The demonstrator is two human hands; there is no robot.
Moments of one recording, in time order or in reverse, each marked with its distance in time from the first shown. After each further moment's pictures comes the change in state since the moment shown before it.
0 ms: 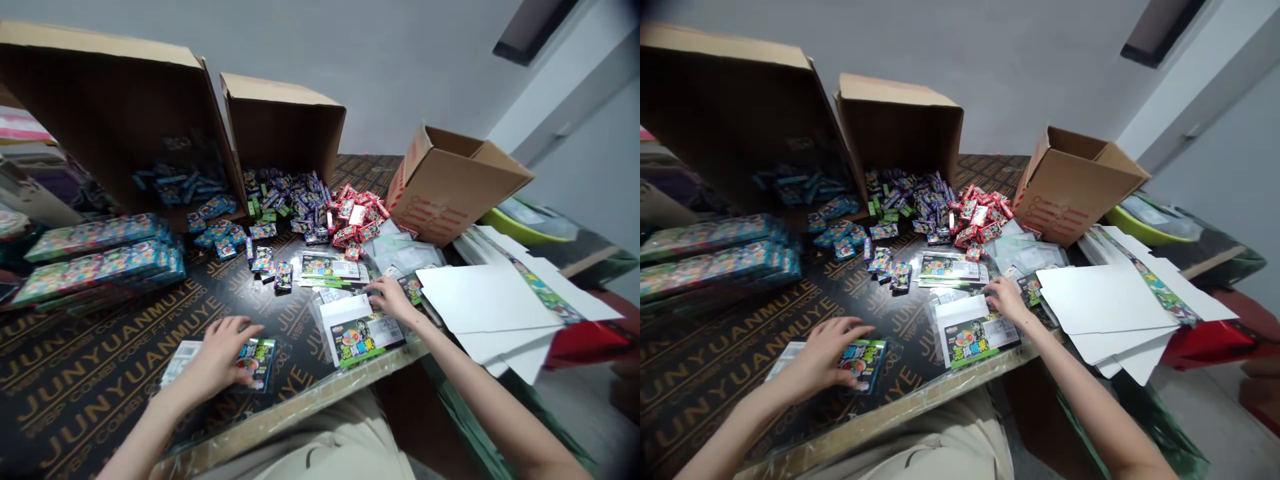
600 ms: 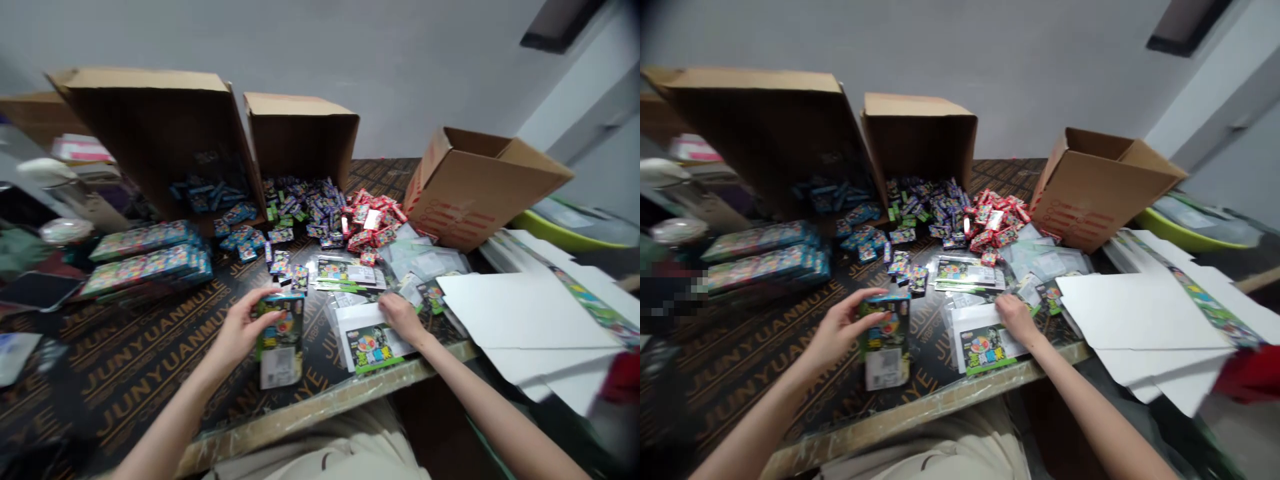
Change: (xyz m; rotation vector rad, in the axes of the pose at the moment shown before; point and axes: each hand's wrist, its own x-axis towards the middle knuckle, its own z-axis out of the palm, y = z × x) left_hand 0.016 0.026 -0.037 -0.942 0.433 -0.041; right_hand -0.019 -0.013 0.028 0.052 0.063 -0.082
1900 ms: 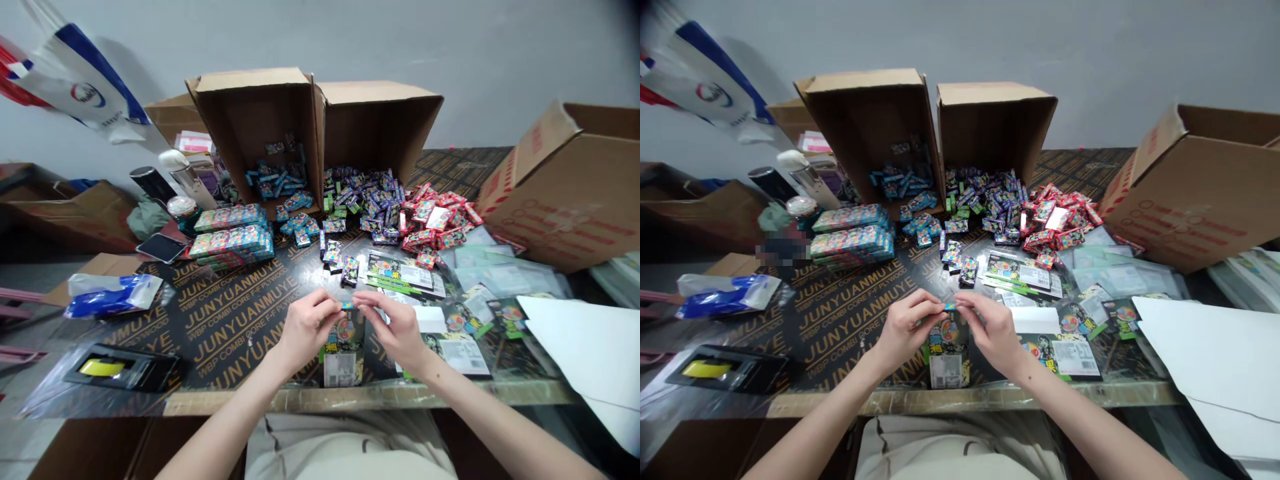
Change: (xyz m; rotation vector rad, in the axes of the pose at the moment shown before) left_hand -0.033 0.016 0.009 0.384 0.113 0.316; right_hand 0.039 -0.200 -0.019 0.779 -0.010 -0.127
